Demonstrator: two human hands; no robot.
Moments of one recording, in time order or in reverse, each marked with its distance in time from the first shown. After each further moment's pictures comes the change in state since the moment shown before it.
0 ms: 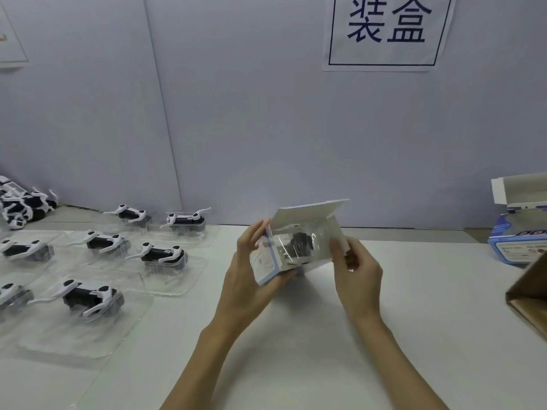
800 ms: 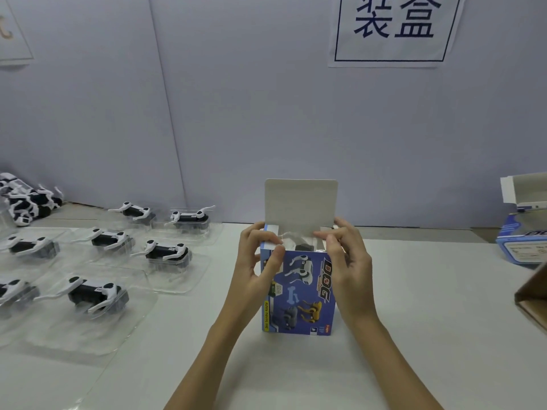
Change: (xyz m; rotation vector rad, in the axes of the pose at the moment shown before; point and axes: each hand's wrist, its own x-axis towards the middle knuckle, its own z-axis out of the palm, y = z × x) left_hand 0.005 0.026 0.000 -0.282 0.006 -0.235; right_hand -0.009 -0.040 0.011 0.196 -0.150 0.032
